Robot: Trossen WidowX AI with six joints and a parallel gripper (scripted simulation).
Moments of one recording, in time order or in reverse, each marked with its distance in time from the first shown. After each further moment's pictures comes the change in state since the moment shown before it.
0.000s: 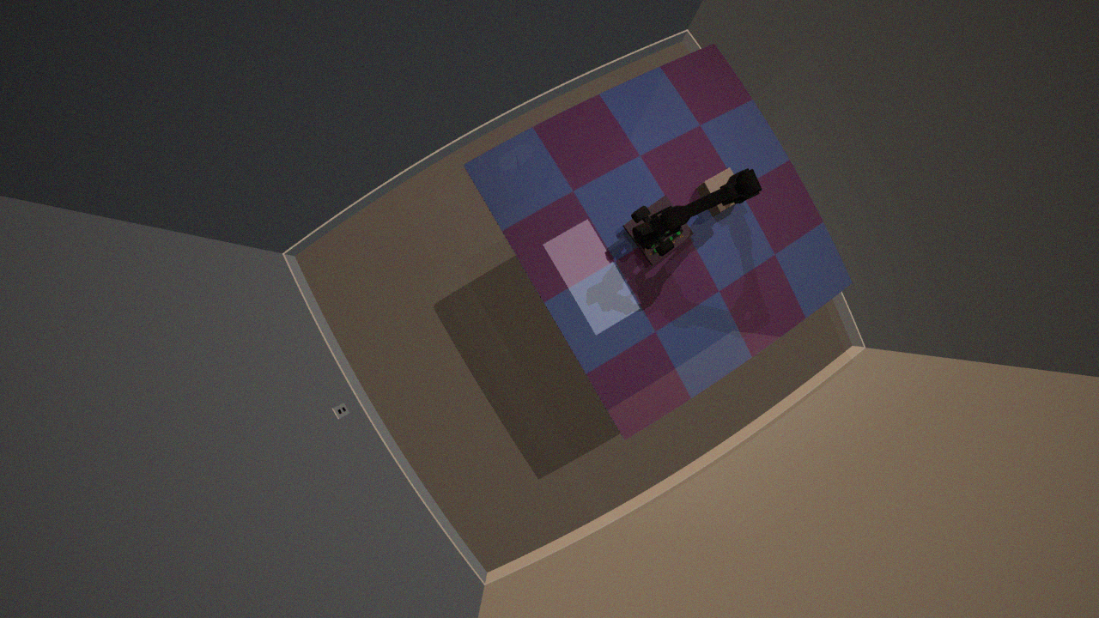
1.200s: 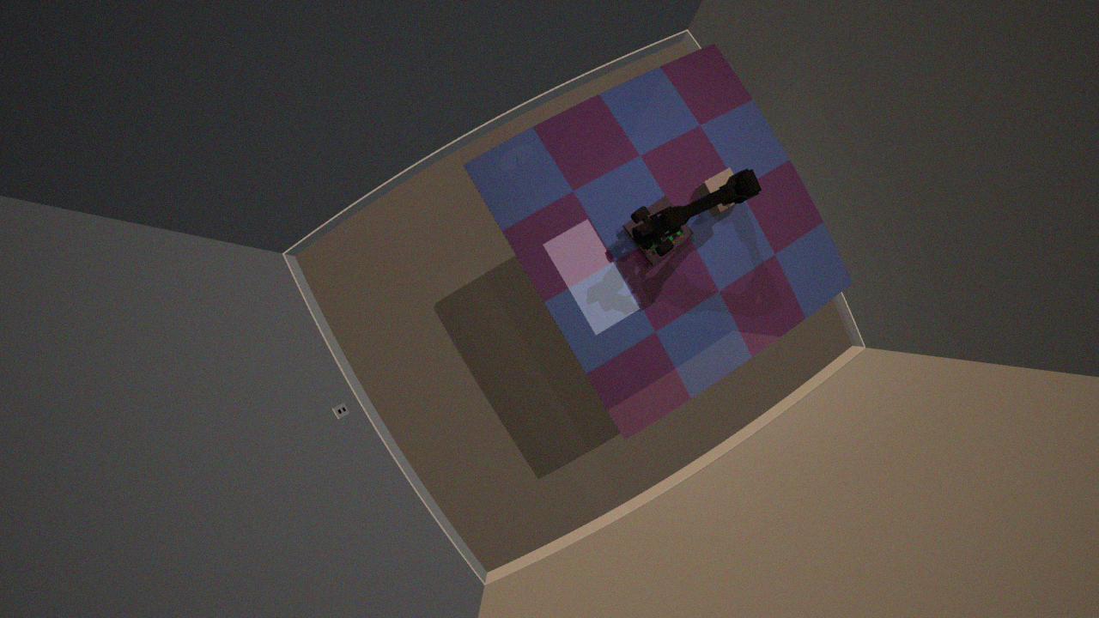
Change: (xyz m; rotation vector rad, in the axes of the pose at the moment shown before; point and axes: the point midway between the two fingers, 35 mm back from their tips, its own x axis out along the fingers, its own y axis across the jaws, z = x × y) arm 0.004 0.000 0.001 -0.001 -0.003 0.000
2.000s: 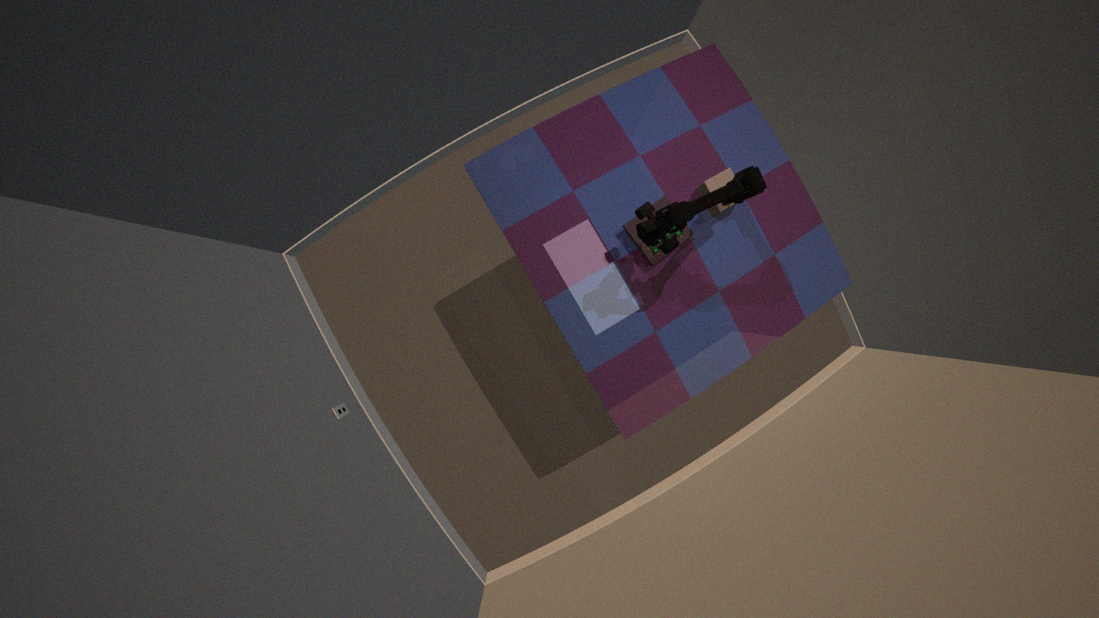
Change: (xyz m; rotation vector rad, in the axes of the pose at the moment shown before) arm -0.041 0.000 -0.004 0.005 0.005 0.000
